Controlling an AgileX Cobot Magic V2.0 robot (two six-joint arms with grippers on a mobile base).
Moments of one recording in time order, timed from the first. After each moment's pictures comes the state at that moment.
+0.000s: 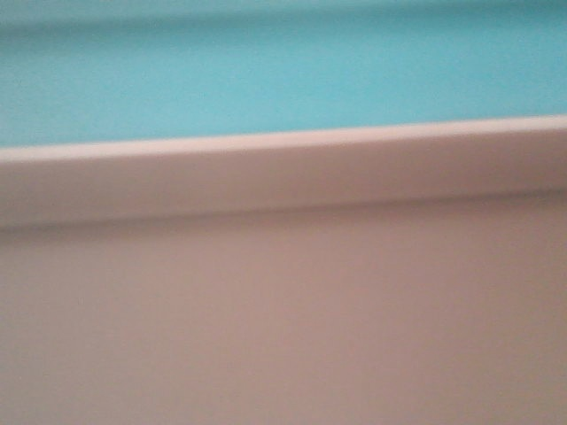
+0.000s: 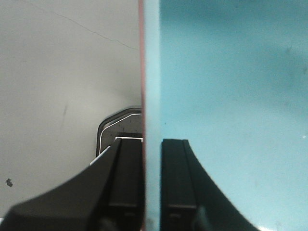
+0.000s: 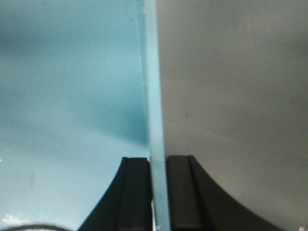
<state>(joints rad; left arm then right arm) -0.82 1.42 -1.32 0.07 1.26 -0.81 0.91 1.40 -1.29 -0.29 1.21 0.95</state>
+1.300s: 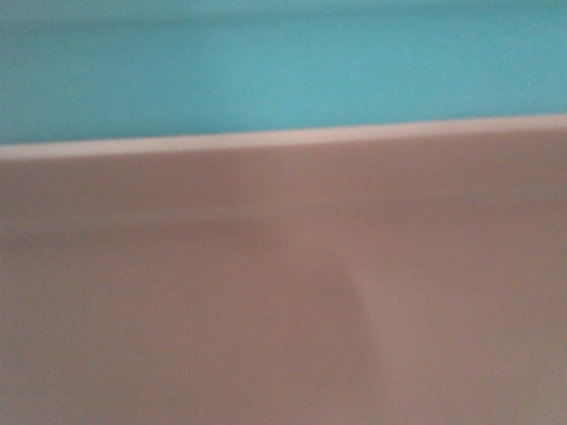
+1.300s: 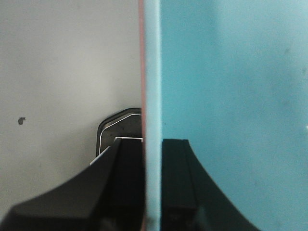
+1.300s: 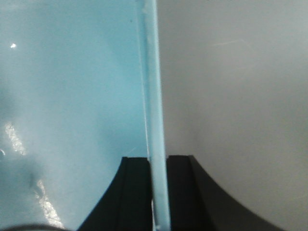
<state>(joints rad) -0.82 1.42 -1.32 0.07 1.26 -0.81 0.91 1.40 -1.29 -0.29 1.21 0.95</state>
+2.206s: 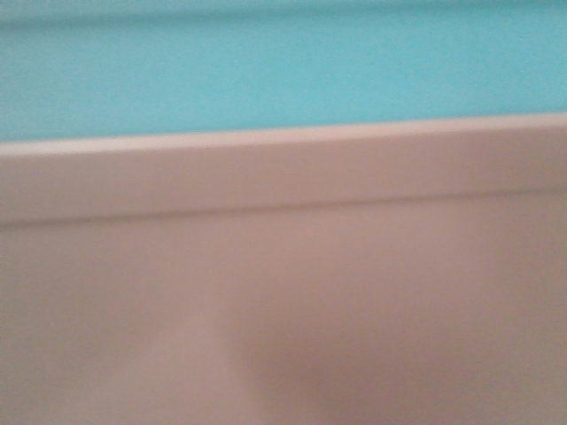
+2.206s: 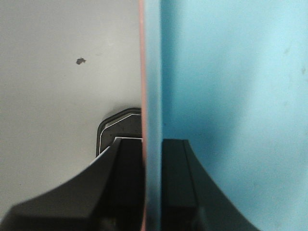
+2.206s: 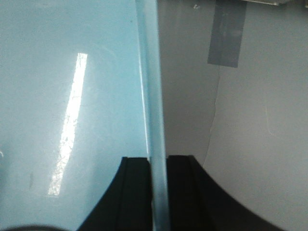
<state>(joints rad) -0.82 1.42 -1.32 0.07 1.26 -0.81 0.91 1.40 -1.29 -0.29 1.21 0.95</state>
